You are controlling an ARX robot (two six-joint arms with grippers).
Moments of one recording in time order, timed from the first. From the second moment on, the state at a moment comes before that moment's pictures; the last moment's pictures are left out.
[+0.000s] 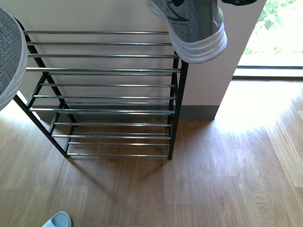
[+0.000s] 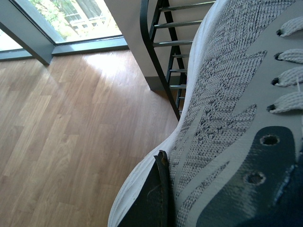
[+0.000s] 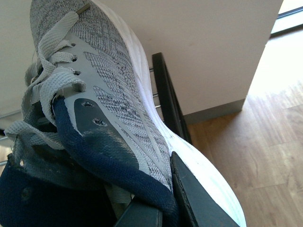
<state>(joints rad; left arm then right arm) -0.24 0.69 0.26 -0.08 -0.48 0.04 0.55 1.82 1.26 0.01 0.47 0.62</state>
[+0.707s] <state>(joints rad) -0.24 0.69 0.26 -0.08 -0.48 0.04 0.54 2.26 1.82 -0.35 0.50 0.81</state>
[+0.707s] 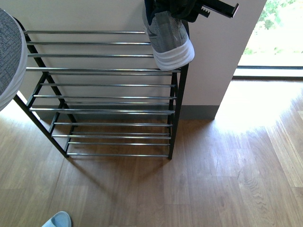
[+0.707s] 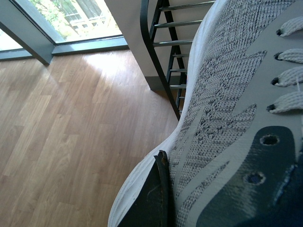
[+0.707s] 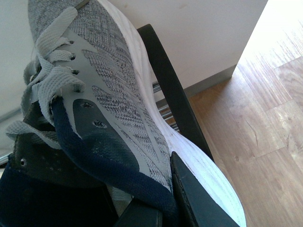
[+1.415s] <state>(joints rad) -0.24 0.69 0.26 -0.08 -0.48 0.04 0.55 2.33 1.88 -0.35 0.55 0.75</state>
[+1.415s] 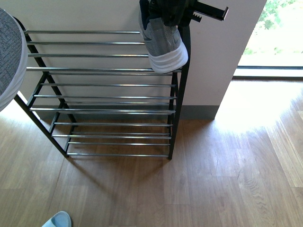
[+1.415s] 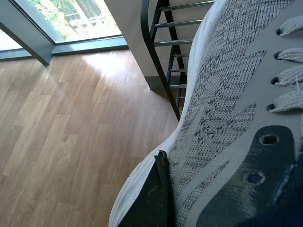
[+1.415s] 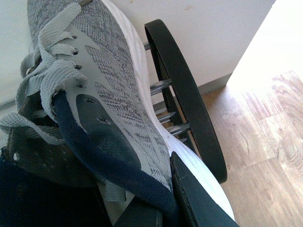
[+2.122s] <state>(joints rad) -0.24 0.69 0.26 -0.08 -0.48 0.04 0.55 2.33 1.77 -0.27 0.56 0.69</state>
